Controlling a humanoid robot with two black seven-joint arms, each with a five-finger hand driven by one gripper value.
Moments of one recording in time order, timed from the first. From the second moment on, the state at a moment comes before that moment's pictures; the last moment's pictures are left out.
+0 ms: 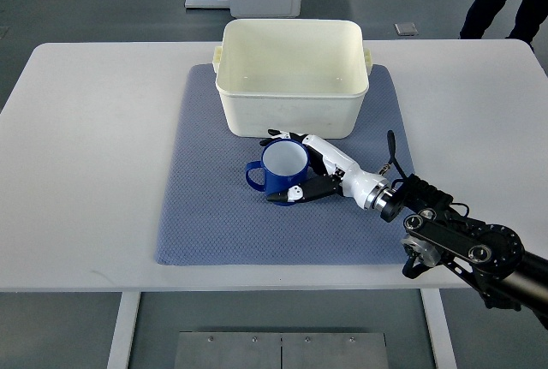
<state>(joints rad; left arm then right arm) -0.04 0.00 -0.10 -0.29 0.04 0.13 -0.11 0.71 -0.16 0.35 0.96 -0.79 0.04 0.44</state>
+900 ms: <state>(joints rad) -0.04 0.00 -0.10 -0.29 0.04 0.13 -0.11 0.74 -0.16 0.32 0.99 -0.78 0.00 0.46</state>
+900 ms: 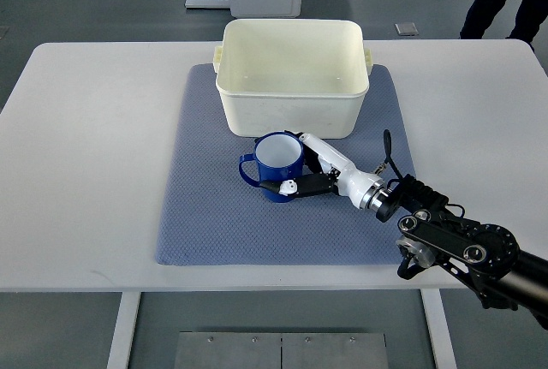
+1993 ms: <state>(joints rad) -0.04 0.00 -0.10 -0.29 0.04 0.13 -0.11 1.16 -0.30 0.42 0.99 -0.63 -0.03 0.27</state>
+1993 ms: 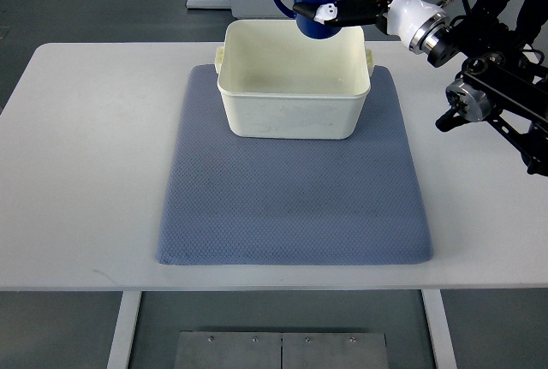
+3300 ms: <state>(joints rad) -0.04 0.00 -0.10 -0.29 0.04 0.13 -0.11 1.12 0.00 0.34 0.55 -0.64 -0.05 0.31</state>
